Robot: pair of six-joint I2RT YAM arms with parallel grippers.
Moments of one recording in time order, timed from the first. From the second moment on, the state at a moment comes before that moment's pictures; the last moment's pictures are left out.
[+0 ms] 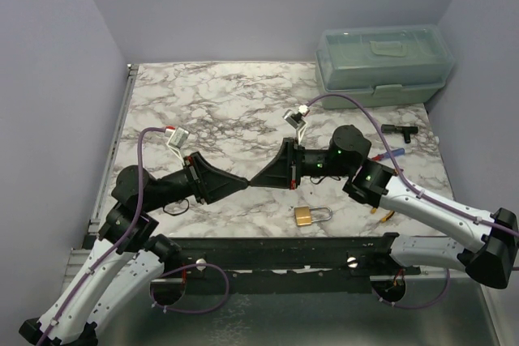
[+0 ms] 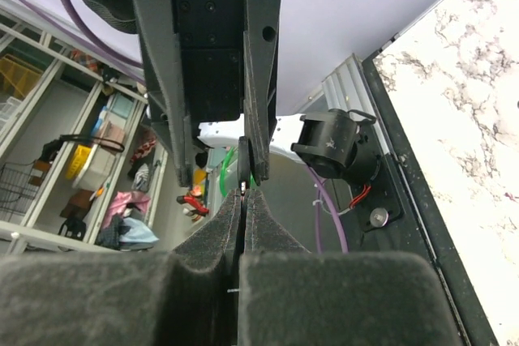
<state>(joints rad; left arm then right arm) -0.57 0.47 0.68 -0.08 0.64 -1.03 0.93 1.12 0.91 0.22 -0.61 0.86</state>
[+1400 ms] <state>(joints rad) -0.57 0.47 0.67 -0.10 0.66 -1.03 0.93 1.14 0.93 0.24 -0.64 0.86</state>
